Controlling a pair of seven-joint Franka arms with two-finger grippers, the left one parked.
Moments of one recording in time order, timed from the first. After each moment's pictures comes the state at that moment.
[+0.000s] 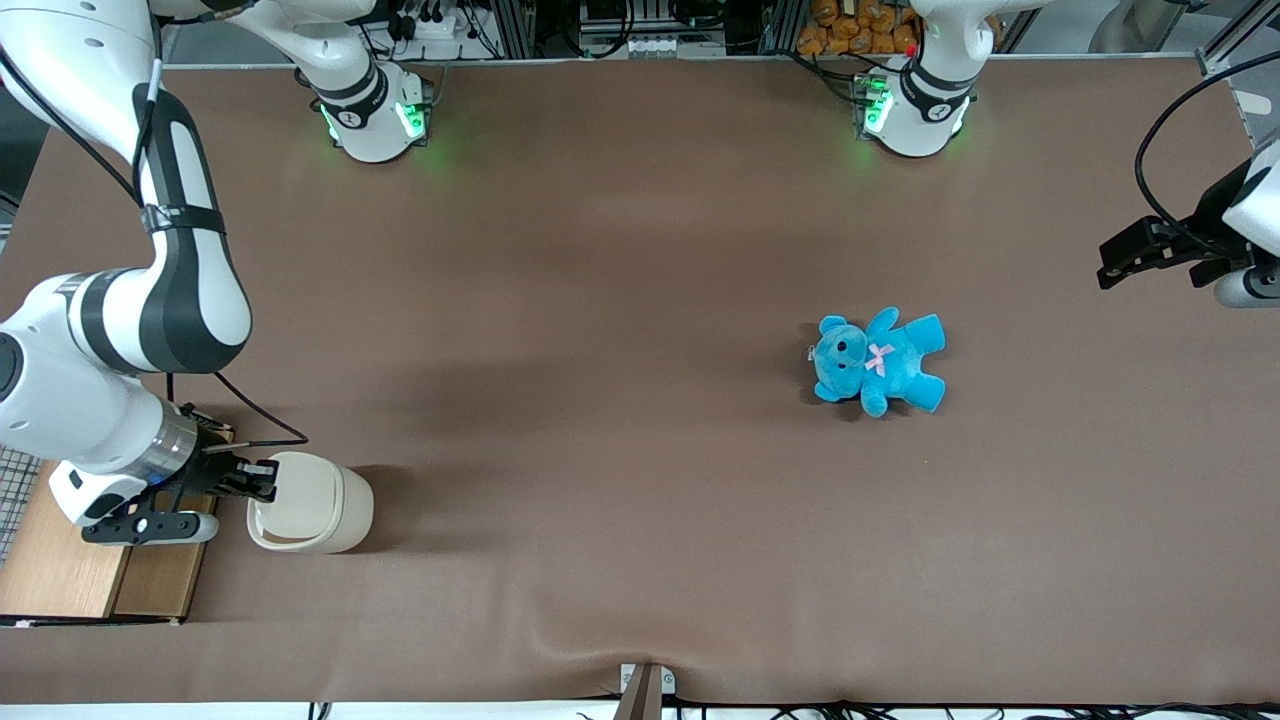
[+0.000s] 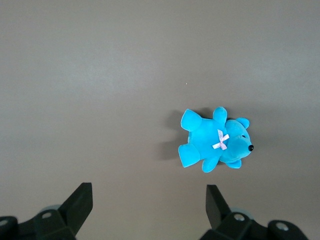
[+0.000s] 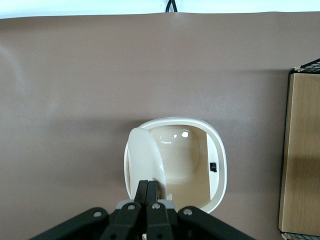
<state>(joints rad) 0.05 0.55 -0.02 -1.41 0.10 2.08 -0.05</state>
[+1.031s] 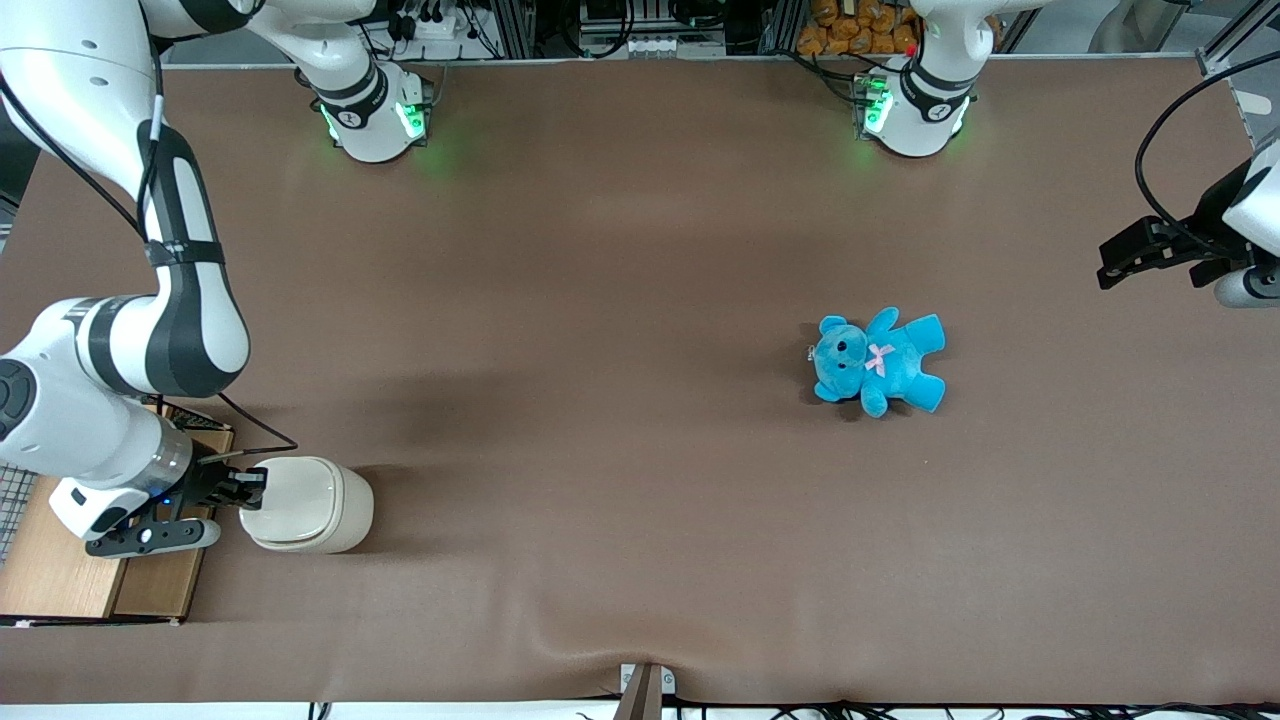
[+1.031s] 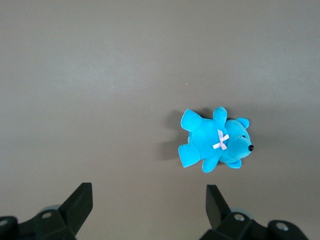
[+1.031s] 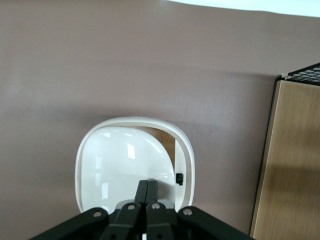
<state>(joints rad) 0.02 0.61 -0.03 -1.41 0.05 2.12 -0.15</state>
